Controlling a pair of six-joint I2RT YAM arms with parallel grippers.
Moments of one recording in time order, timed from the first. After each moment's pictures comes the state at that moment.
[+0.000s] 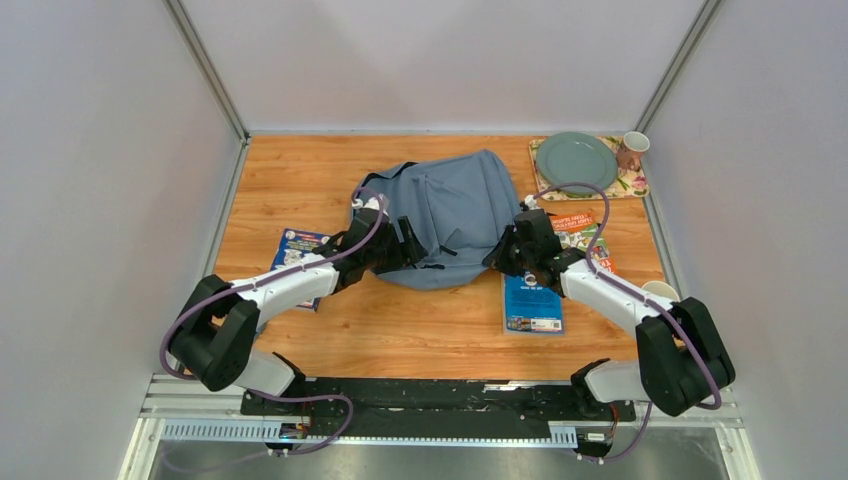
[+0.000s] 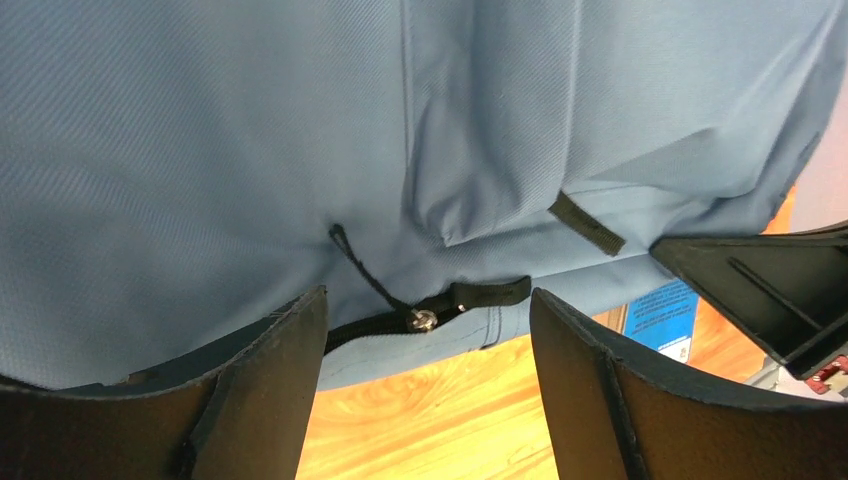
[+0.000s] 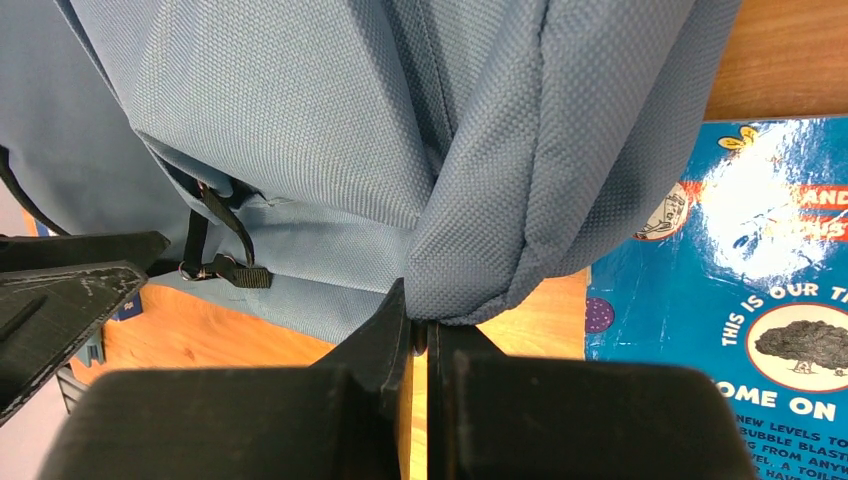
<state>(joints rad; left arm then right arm) -0.63 1.43 0.78 -0.01 0.02 -0.81 0.47 1.34 0.72 -0.14 -0.08 0.78</state>
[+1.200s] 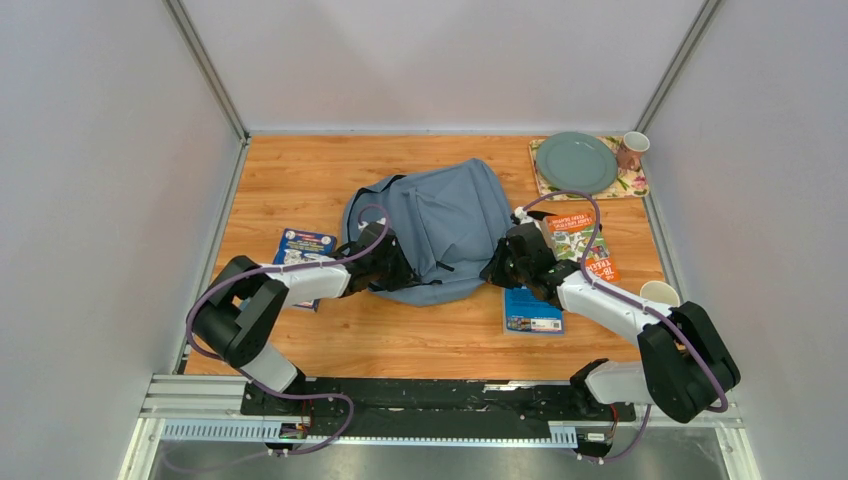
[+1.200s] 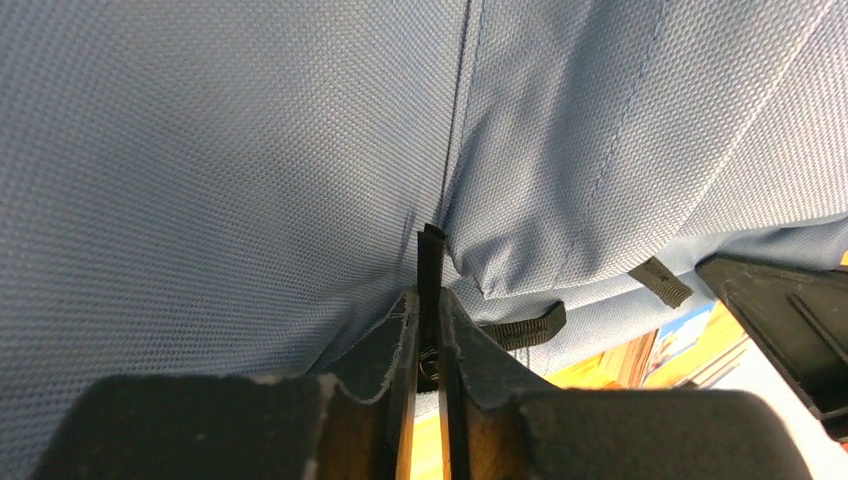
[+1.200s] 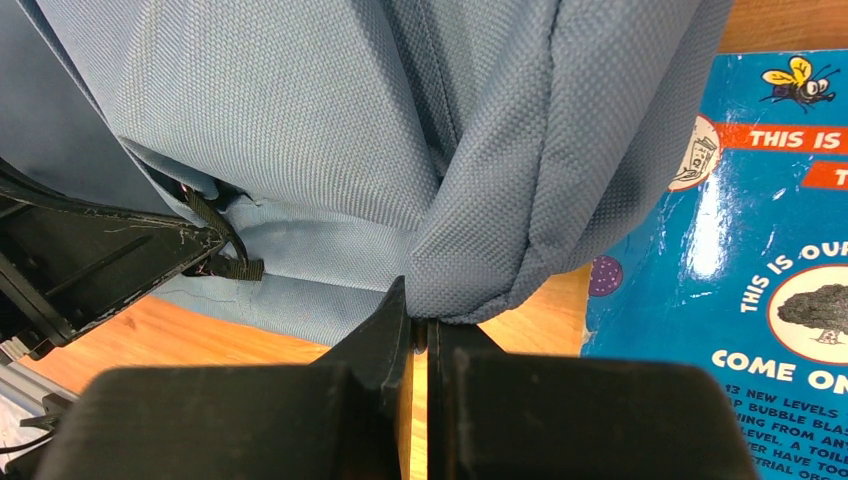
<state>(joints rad) -0.63 1.57 0.71 0.04 0.14 -0.96 0.55 1.31 0.64 -0.11 -0.03 0.73</state>
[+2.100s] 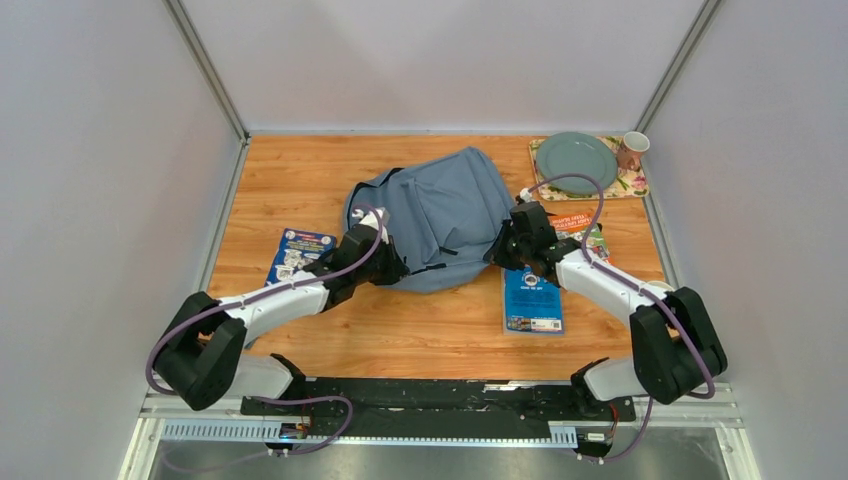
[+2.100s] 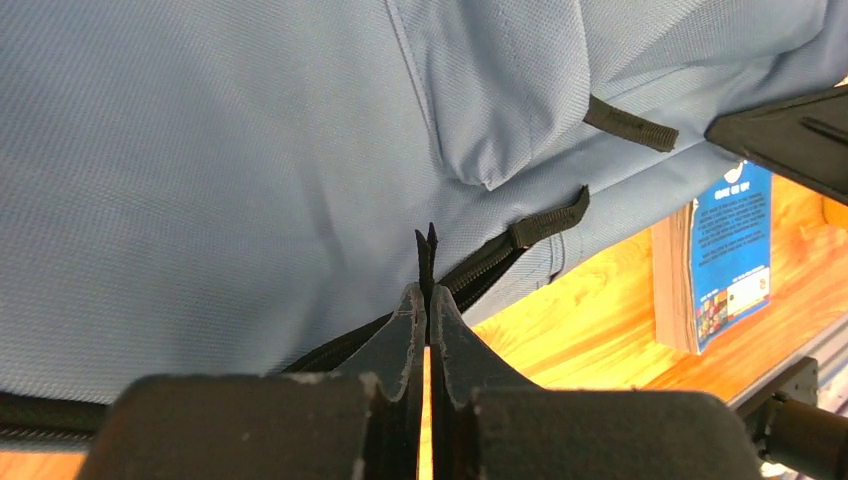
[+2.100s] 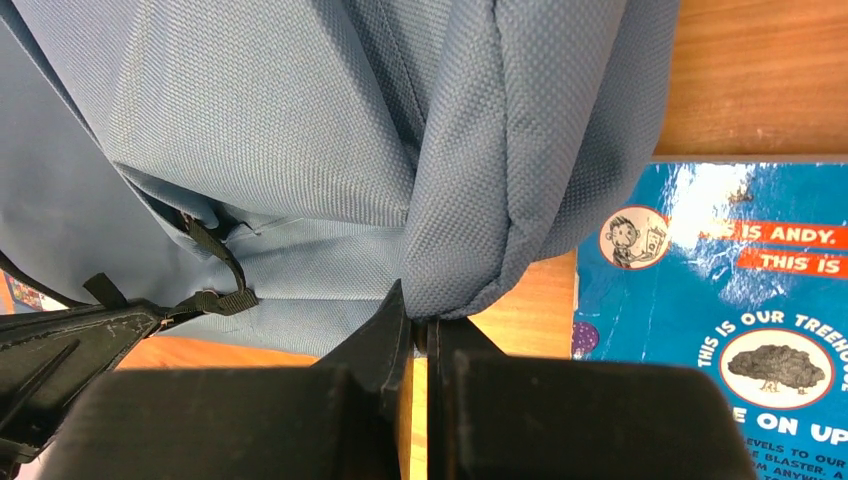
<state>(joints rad) -0.64 1.33 0.64 0.05 0.04 -0.67 0.46 1.39 0.79 -0.20 -0.05 0.73</state>
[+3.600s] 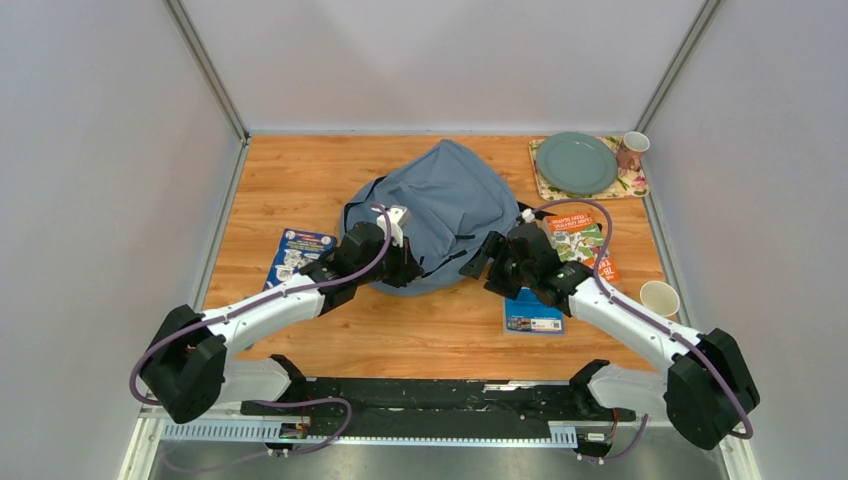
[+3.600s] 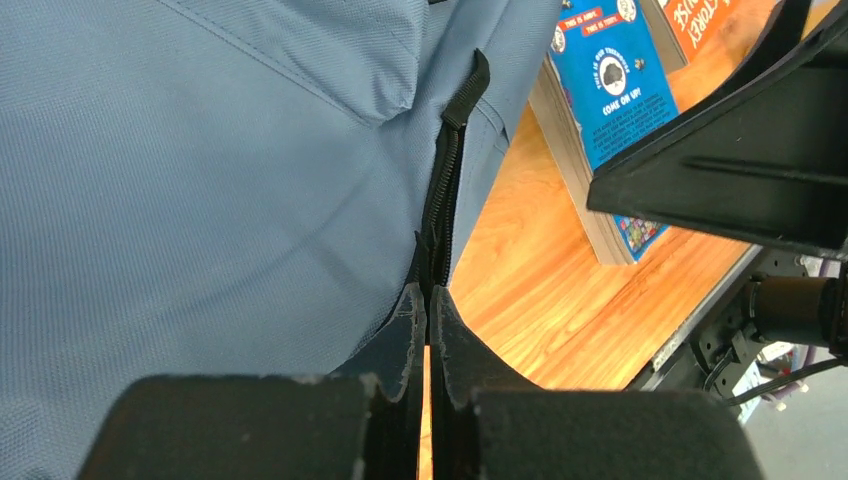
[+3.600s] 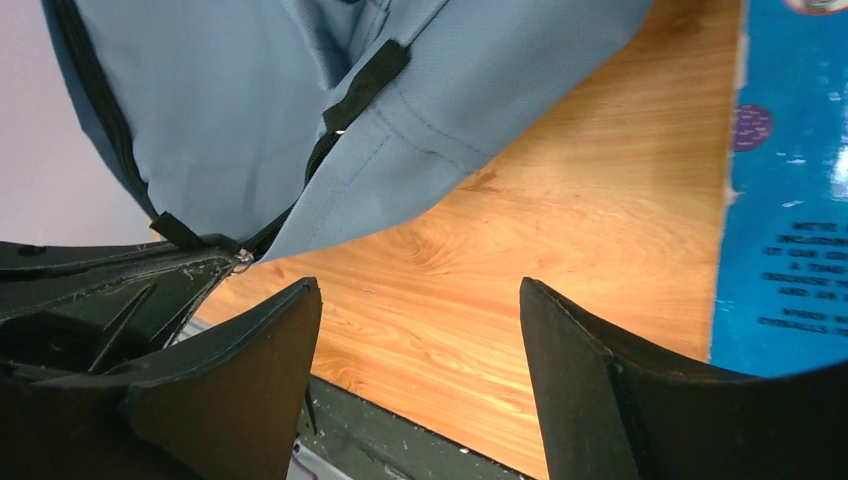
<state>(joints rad) -0.72 1.24 0.69 0.02 0.16 -0.47 0.61 1.17 0.69 -0.26 -0.10 1.02</state>
